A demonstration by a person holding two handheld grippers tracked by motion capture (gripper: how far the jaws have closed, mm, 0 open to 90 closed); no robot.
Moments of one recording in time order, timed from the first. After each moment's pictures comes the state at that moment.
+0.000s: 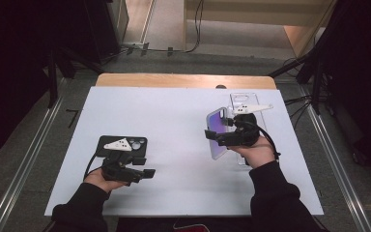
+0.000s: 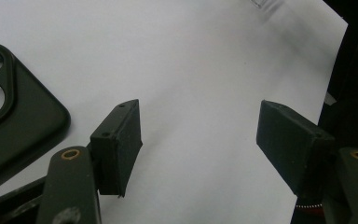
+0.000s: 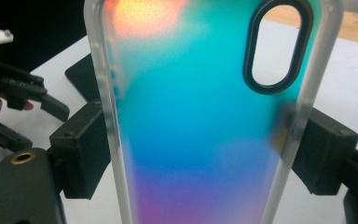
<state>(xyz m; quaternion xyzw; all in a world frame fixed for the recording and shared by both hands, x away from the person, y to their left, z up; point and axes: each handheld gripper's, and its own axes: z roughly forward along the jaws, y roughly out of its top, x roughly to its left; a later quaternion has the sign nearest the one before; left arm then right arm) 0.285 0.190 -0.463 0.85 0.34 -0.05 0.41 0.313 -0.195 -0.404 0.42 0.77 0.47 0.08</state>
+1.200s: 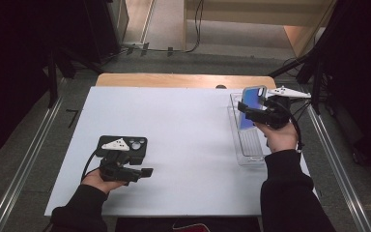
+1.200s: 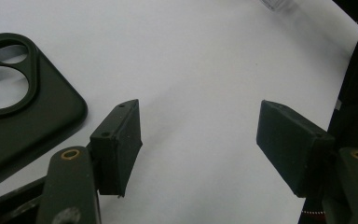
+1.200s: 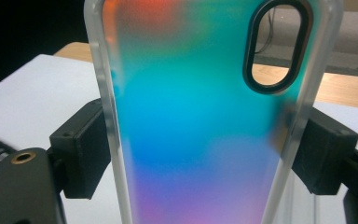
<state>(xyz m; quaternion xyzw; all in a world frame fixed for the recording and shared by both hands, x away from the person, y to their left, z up) 0.284 0.195 -0.463 0.84 0.36 -0.04 0.40 0.338 -0.268 -0.386 0.54 0.67 0.46 0.22</state>
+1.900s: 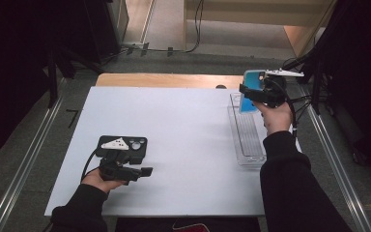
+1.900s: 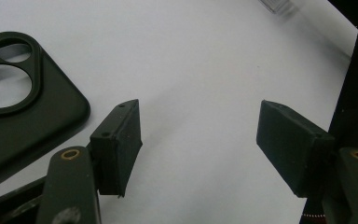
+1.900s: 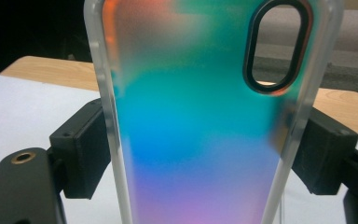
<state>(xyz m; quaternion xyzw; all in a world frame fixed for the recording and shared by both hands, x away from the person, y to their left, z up) 0.286 0.196 -0.464 0.84 0.36 -0.05 0.40 0.404 -0.278 -0.385 0.57 0.65 0.43 0.24</state>
